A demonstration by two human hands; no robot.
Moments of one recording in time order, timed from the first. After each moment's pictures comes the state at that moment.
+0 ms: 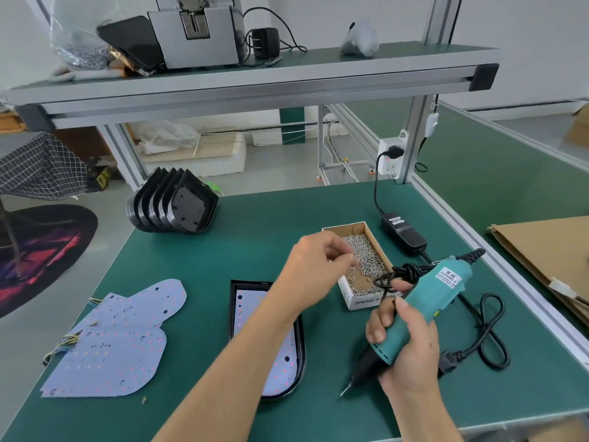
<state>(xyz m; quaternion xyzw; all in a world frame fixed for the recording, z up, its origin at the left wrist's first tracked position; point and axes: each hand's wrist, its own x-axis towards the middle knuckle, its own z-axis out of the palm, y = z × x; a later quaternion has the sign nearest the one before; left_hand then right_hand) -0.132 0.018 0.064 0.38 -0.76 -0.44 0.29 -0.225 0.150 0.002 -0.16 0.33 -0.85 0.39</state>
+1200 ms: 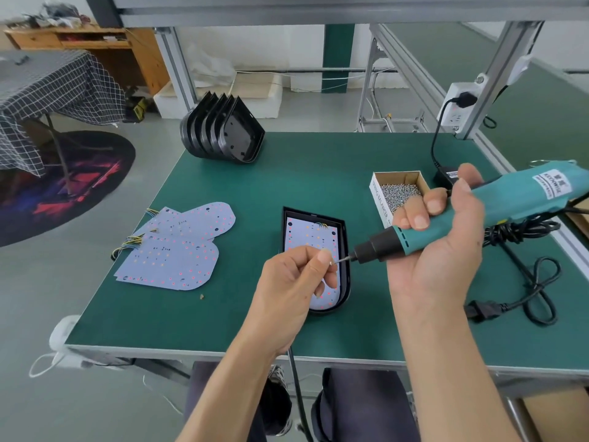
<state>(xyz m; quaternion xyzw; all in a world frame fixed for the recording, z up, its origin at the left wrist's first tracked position) -0.001 0.126 0.030 0.39 -0.57 -0.59 0.43 -0.156 0.137 0.089 -0.18 0.25 -0.87 0.37</state>
